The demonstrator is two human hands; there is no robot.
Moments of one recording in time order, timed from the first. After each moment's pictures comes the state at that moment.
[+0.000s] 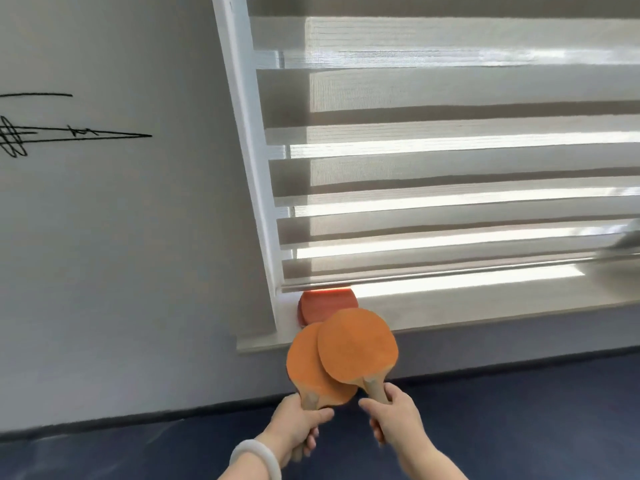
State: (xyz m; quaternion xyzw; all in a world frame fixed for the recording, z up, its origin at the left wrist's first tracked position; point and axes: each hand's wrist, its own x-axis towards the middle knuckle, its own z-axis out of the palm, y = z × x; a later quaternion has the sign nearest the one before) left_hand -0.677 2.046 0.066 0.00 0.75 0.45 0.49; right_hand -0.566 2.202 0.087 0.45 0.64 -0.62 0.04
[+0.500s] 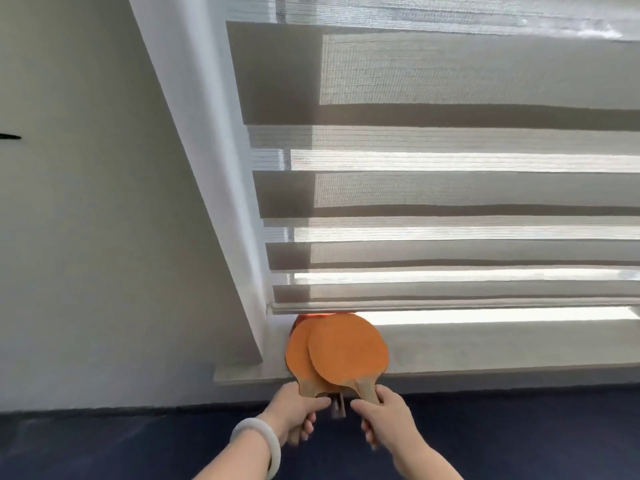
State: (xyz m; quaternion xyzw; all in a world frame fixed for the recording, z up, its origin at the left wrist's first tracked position) left_hand -0.790 2.127 0.017 -0.06 0.72 0.45 0.53; right_hand -0.676 2.279 0.047 0.43 0.67 -0.59 0.12
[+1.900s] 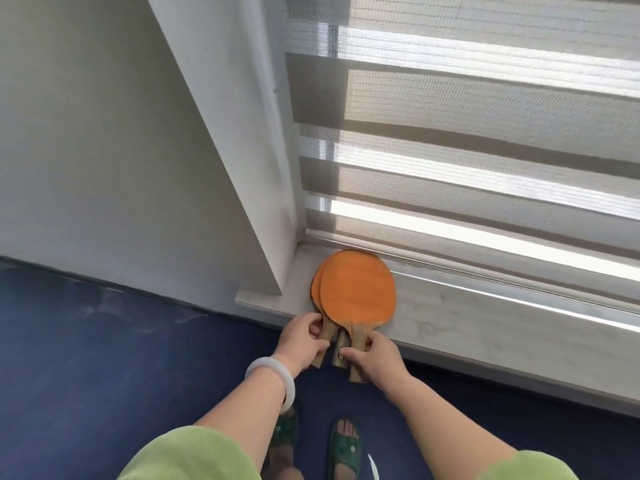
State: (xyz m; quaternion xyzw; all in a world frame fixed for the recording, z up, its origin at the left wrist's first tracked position) left_hand -0.778 2.147 -0.009 -0.03 0.87 0.38 0.32; right_hand -0.717 2.308 -0.021 0.28 0.80 -0.47 0.24
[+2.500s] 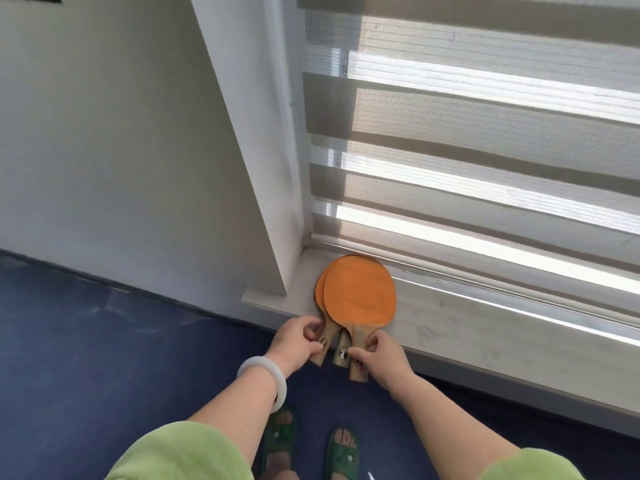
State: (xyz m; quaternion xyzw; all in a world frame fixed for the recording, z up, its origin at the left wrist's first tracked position) left_hand -0.769 2.128 0.003 -0.03 0.87 0.39 0.32; right_hand -0.713 2.313 -0.005 0.29 0.81 -0.44 0.25
